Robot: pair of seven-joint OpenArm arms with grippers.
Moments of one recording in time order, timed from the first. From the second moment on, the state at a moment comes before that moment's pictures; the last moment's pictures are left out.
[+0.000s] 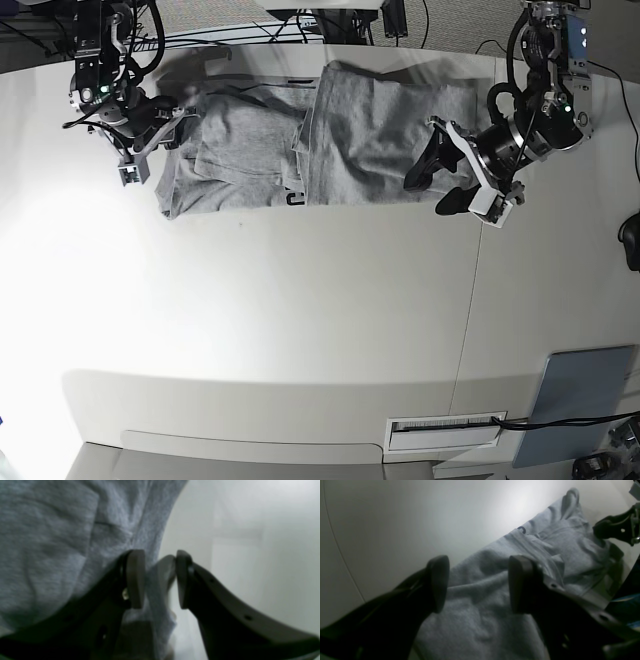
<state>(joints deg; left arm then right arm) 15.3 -18.5 -7.3 110.1 -41.3 -34.5 46.6 -22.3 20.6 9.2 103.8 23.5 9.1 -55.1</state>
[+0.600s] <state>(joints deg) 16.2 -18.5 -7.3 110.1 -40.0 -34.5 46.7 -22.5 20.6 9.2 105.1 25.5 14.9 -55.5</state>
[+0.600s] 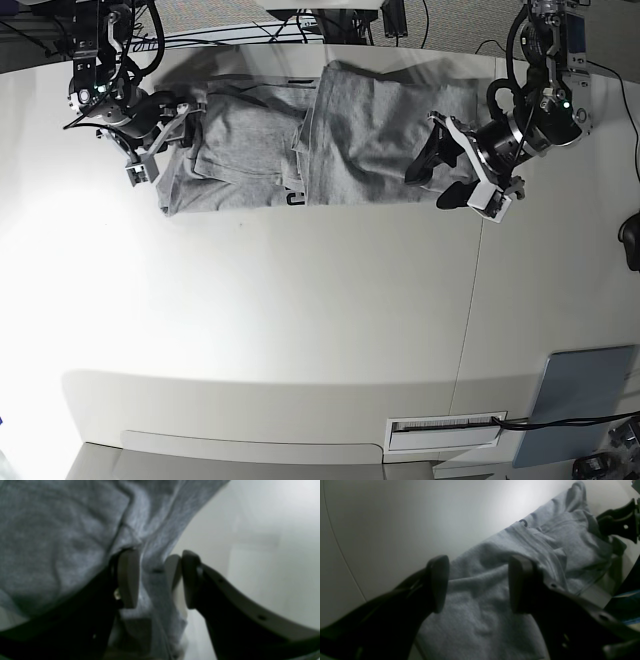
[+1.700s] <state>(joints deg) 17.0 -17.6 -7.3 110.1 -38.5 -32.8 47.7 -27.1 16.5 17.3 115.9 27.0 12.0 -60.4</state>
